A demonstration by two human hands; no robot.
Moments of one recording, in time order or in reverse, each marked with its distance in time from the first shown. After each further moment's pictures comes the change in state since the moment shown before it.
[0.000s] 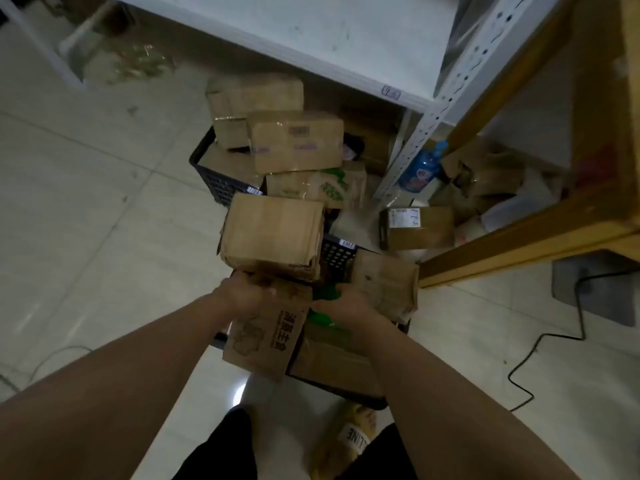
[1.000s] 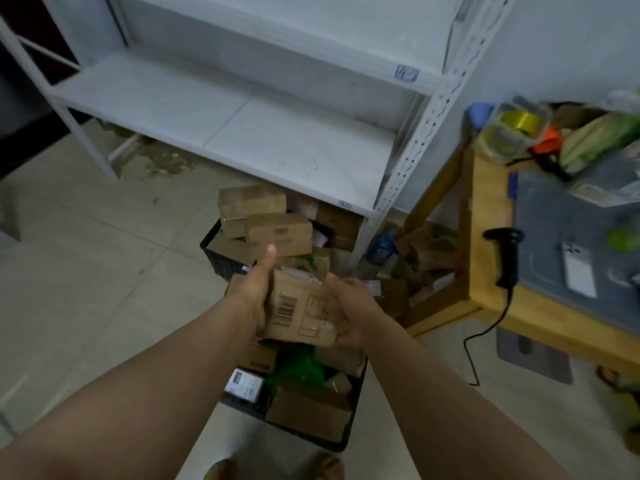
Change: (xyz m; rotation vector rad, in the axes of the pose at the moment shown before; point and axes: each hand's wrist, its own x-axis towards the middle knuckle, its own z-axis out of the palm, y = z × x) left_hand -0.261 0.240 -0.064 -1.025 0.062 -0.093; right_hand -0.234 -0.134 -0.129 0.486 0.069 -0.070
